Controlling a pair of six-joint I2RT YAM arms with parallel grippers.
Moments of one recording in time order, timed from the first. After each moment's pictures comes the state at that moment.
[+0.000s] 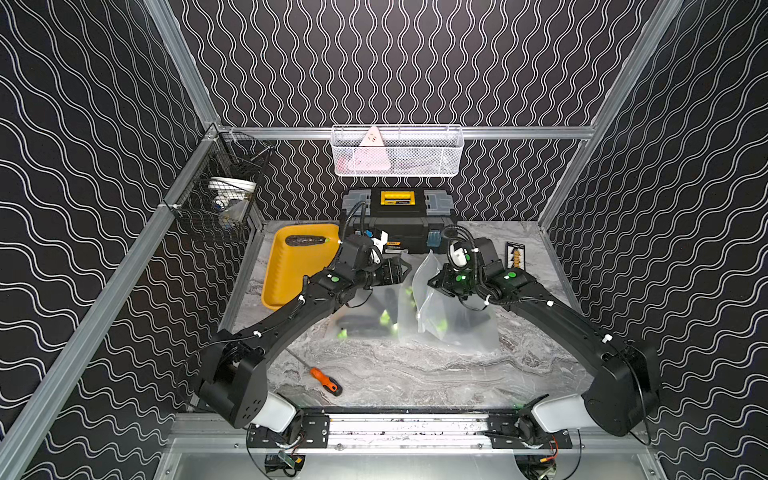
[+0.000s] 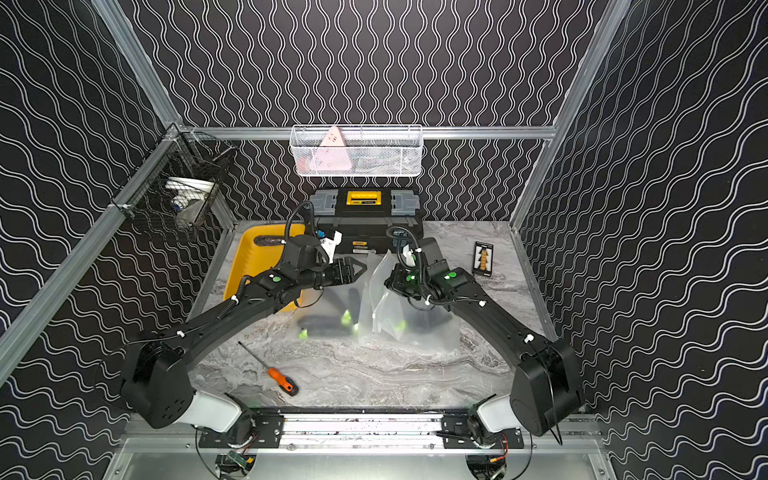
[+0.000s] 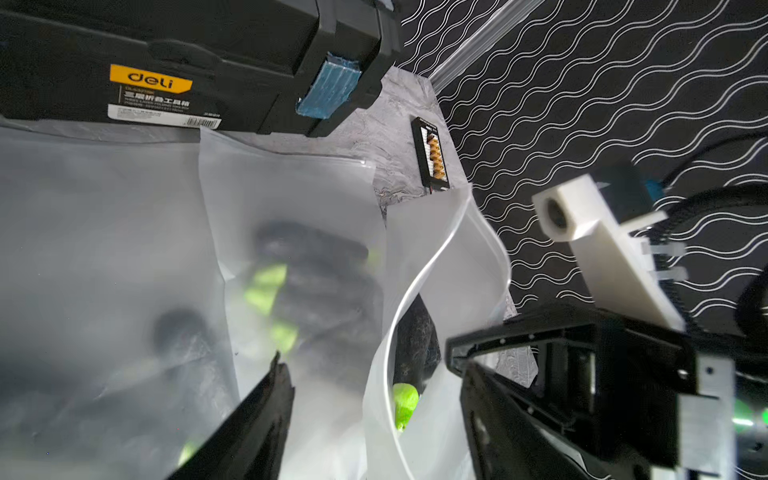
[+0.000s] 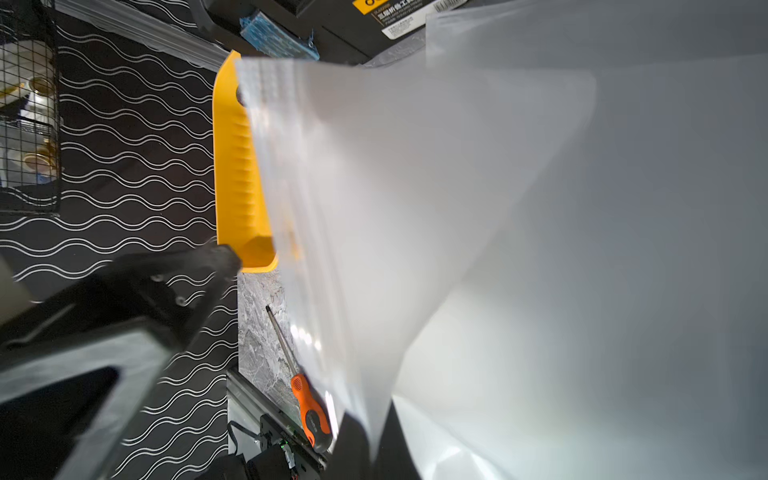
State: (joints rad) left arm -0.47 1.49 1.15 -0.21 0.30 -0.63; right arm 0.50 1.44 1.17 -0.49 -0.32 0.78
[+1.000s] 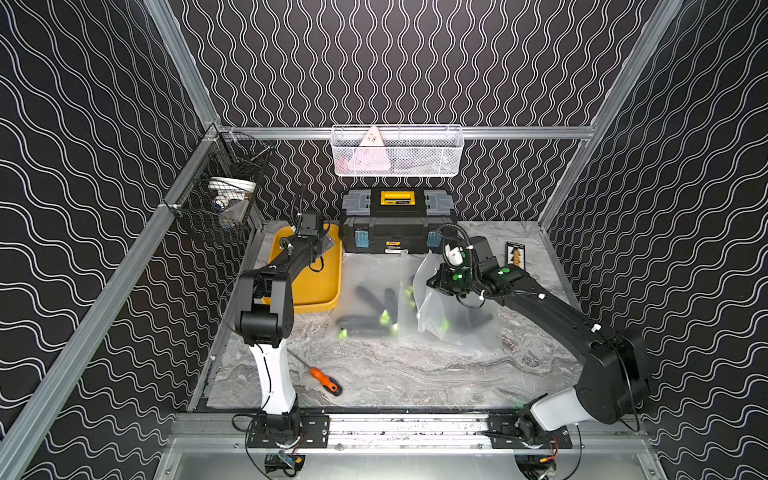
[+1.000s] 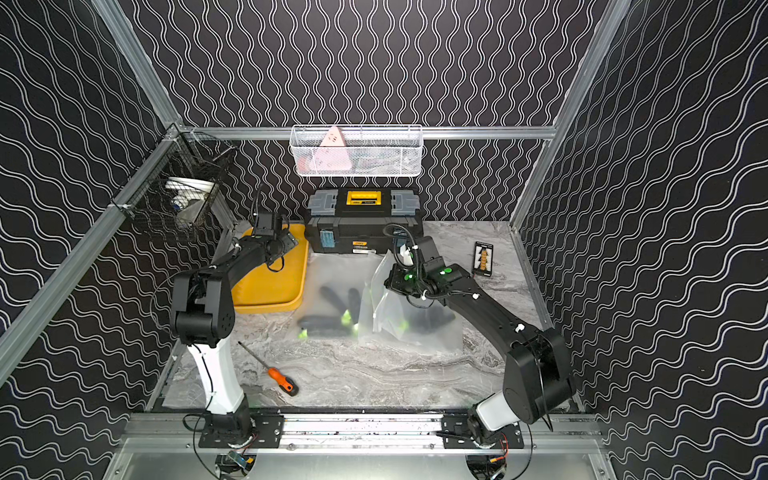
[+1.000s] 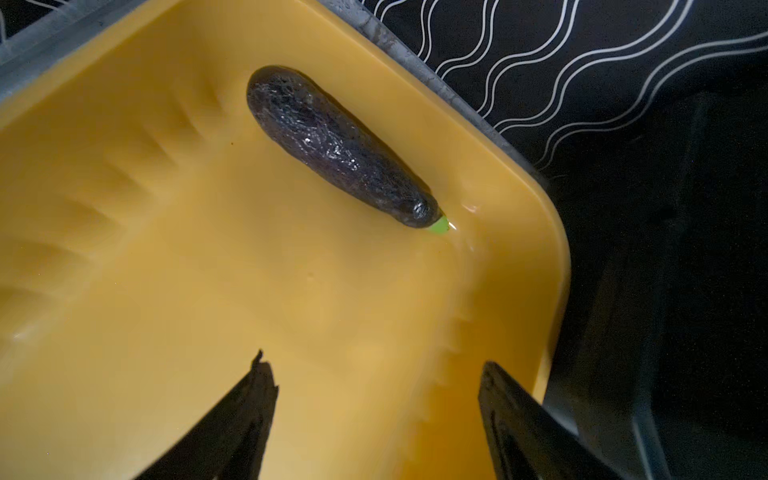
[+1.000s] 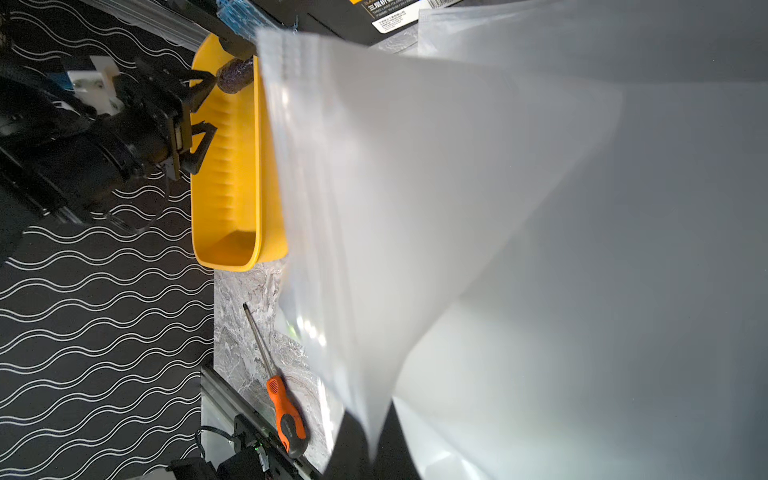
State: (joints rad) left arm 0.00 2.06 1.58 -0.36 -0.24 -0.73; right arm 0.49 1.51 1.19 -0.49 -0.33 0.70
